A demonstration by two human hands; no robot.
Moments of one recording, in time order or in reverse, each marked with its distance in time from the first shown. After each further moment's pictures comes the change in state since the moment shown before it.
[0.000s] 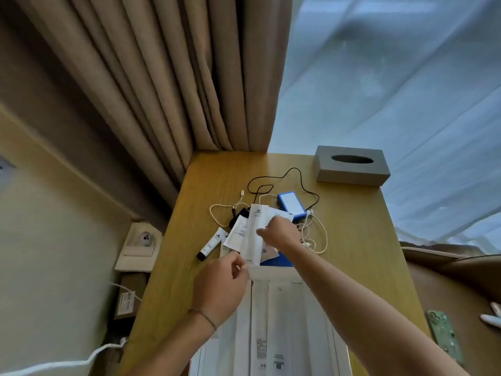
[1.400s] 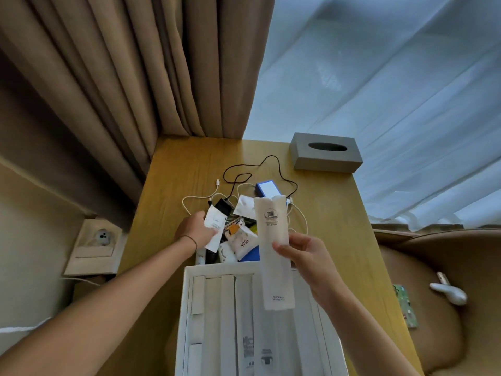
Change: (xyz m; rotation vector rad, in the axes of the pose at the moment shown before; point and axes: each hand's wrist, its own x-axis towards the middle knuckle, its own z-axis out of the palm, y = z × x) left_hand 0.164 -0.082 0.053 0.081 -0.234 -0.182; right_hand -0.139 0.039 -0.047 0.940 0.002 0.027
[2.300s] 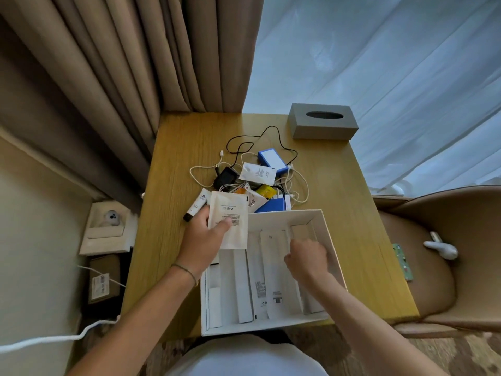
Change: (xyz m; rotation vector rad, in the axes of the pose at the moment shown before) left_hand -0.182 -0.005 -0.021 -0.815 0.011 0.149; right_hand -0.017 0.125 0.022 -1.396 0.147 0.003
